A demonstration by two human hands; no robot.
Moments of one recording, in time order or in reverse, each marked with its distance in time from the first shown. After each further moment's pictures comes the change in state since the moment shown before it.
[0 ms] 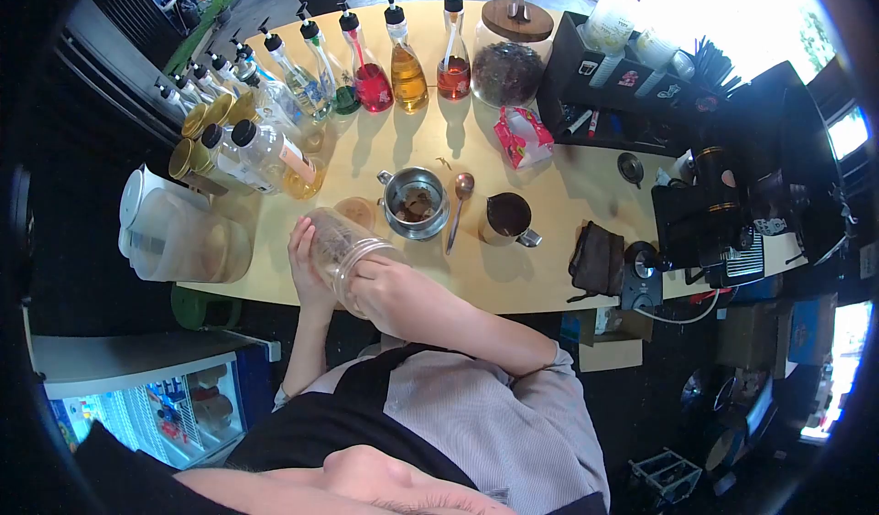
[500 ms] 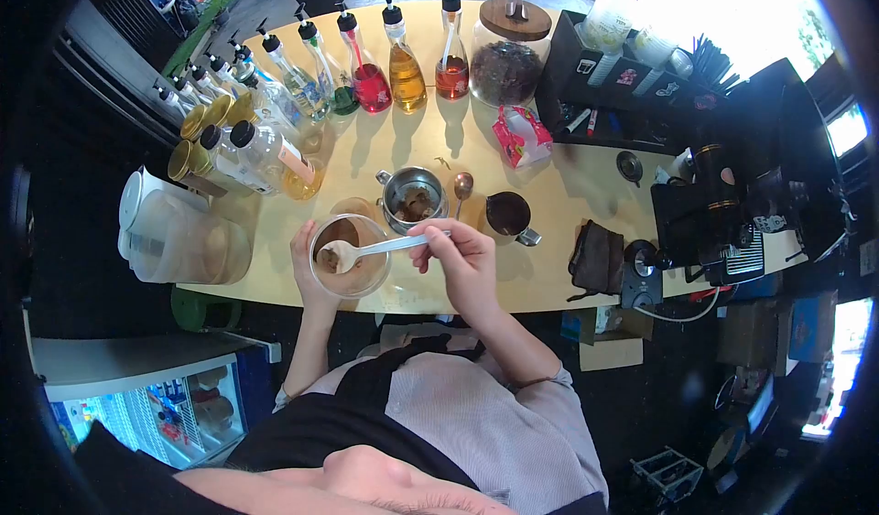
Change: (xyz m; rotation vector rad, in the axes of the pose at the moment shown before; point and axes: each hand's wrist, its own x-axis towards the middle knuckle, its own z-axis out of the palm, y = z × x) left_hand 0.003 0.011 0.003 -0.026 0.000 -0.138; right_hand -0.036 0.021 -0.010 1.031 0.748 0.627
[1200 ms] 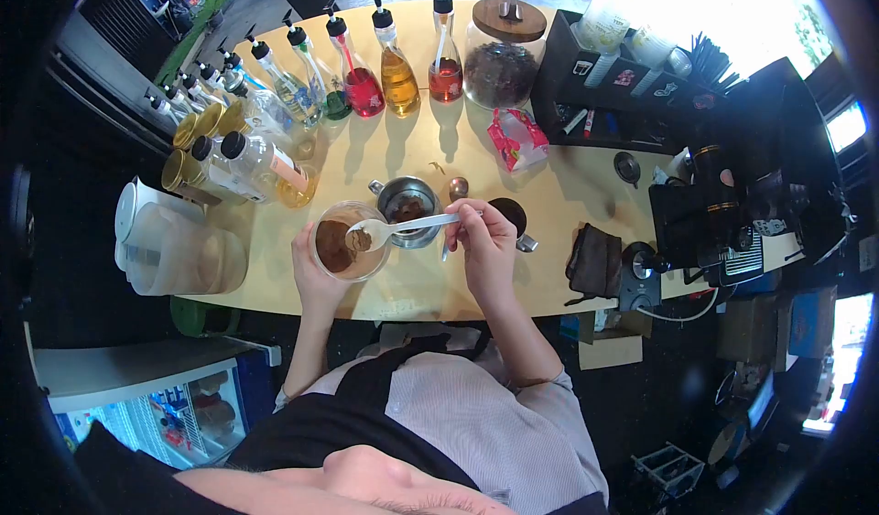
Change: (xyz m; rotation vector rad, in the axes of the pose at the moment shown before) left_hand 0.011 -0.001 0.012 0.023 -0.062 -0.090; right_hand 0.027 0.012 -0.037 0.102 0.193 -0.074
